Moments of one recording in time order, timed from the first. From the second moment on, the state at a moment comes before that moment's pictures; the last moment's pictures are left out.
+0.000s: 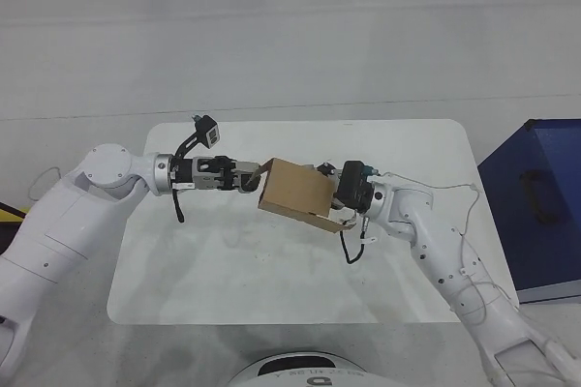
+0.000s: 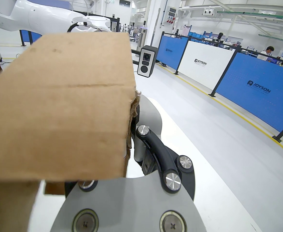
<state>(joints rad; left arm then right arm) 0.72 -0.76 -0.66 -1.41 -0.85 -0.15 -1.06 -1.15 -1.16 1.03 -1.49 -1.34 -0.77 -0.39</state>
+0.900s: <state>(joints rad) 0.83 -0.77 -0.79 -1.49 -0.81 -0.14 -1.09 -1.14 -1.17 1.03 -1.46 -1.28 -0.80 -0.39</state>
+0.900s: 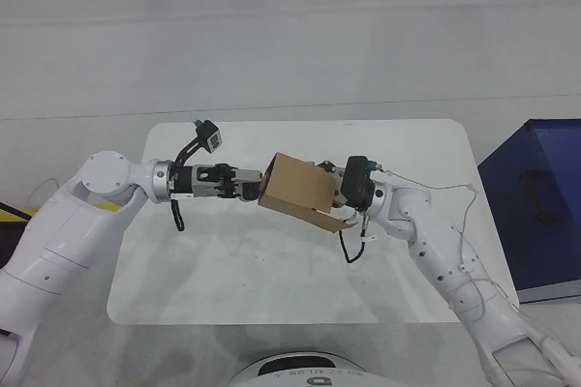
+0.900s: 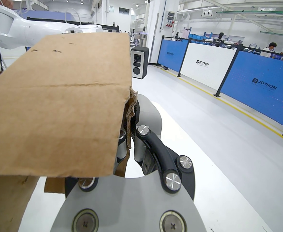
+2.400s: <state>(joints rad) 0.87 -0.85 -0.84 -1.51 -0.71 -0.08 -1.06 -1.11 -1.18 1.00 -1.41 -1.28 -0.84 -0.45</state>
